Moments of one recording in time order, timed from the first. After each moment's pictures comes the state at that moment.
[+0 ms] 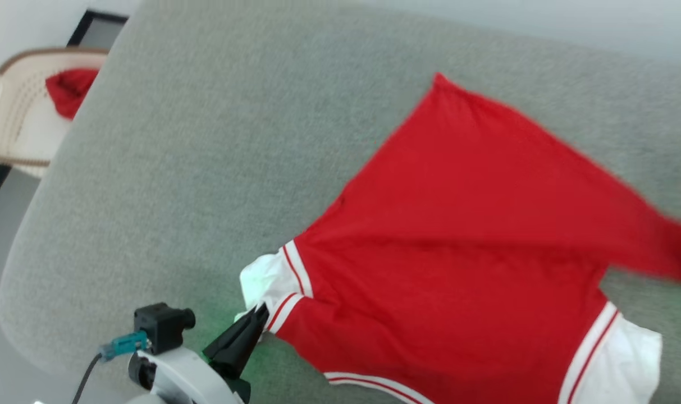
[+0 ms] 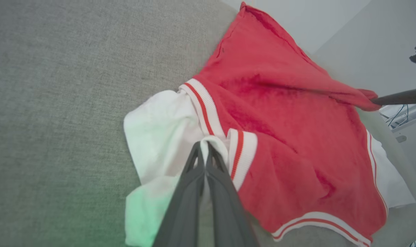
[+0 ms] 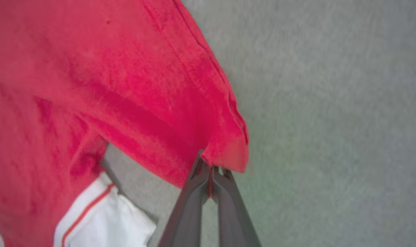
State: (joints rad) left arm -0.32 0.59 -0.78 0.20 -1.05 -0.13 -0.26; right arm -0.46 -0.71 0.13 0.13 0.73 0.13 1.04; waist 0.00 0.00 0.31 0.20
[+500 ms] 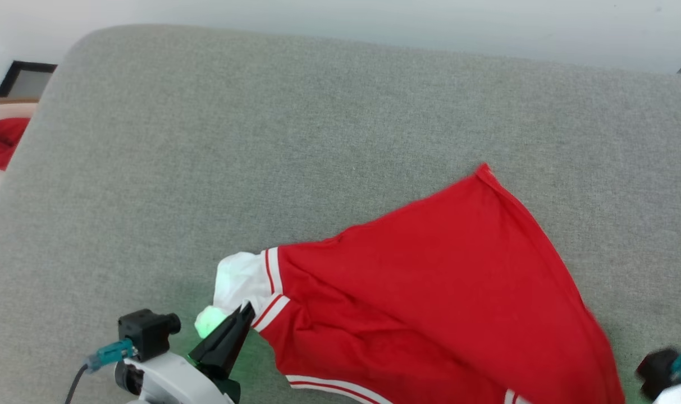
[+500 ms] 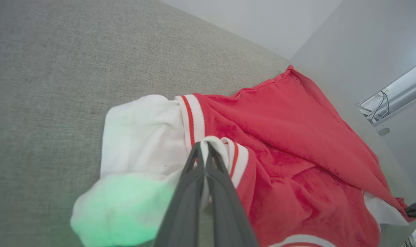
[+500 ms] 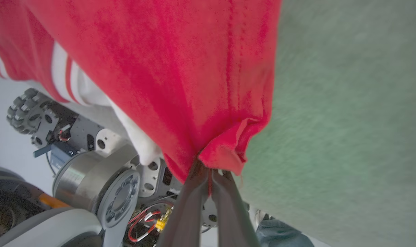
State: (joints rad) left arm -0.23 0.58 -0.66 0.20 -0.98 -0.13 -0.26; right arm 0.17 -0.54 0.03 -0.29 0.69 0.13 1.20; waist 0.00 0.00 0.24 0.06
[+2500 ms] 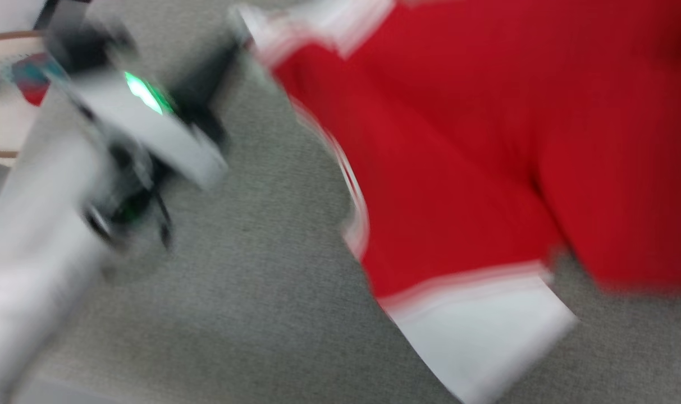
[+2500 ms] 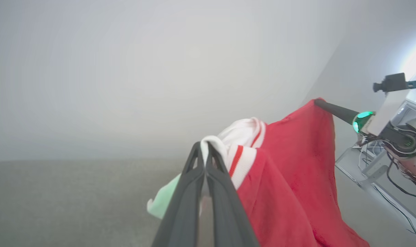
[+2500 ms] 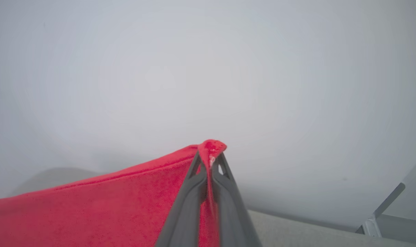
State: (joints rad) left arm -0.95 0.62 -0.79 0.21 -1.22 -0.13 -0.16; right arm -1.02 -0.39 0.03 0.49 0.47 0.13 0.30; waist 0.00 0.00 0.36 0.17
